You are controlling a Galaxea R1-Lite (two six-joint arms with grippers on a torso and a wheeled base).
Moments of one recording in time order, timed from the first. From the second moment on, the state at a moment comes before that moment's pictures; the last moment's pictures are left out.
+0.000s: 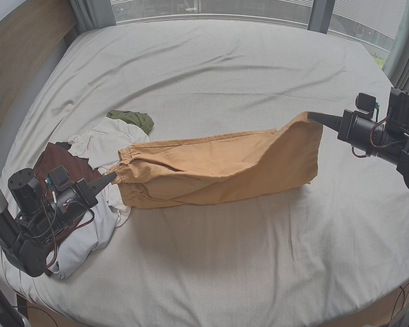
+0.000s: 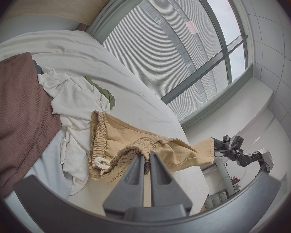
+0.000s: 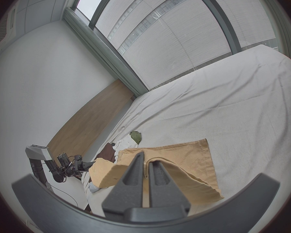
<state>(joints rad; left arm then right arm) -0.09 1.89 -0.34 -1.55 -0.50 -0.64 0.18 1.70 -0.97 -0.68 0.57 0.34</state>
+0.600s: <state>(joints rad) -0.12 1.98 -0.42 -1.55 -0.36 -0.64 0.17 1.88 -1.18 -0.63 0.57 0.39</state>
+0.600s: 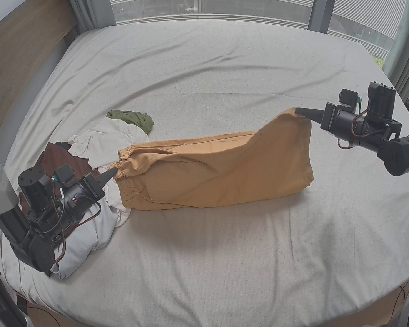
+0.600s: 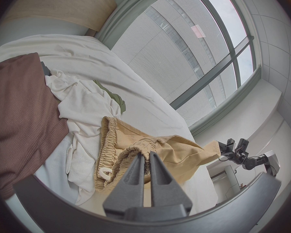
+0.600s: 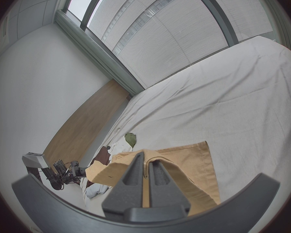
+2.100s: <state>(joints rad) -0.13 2.17 -0.68 -1.55 -0.21 -0.70 0.14 2.22 -1.50 -0.67 0.57 0.40</state>
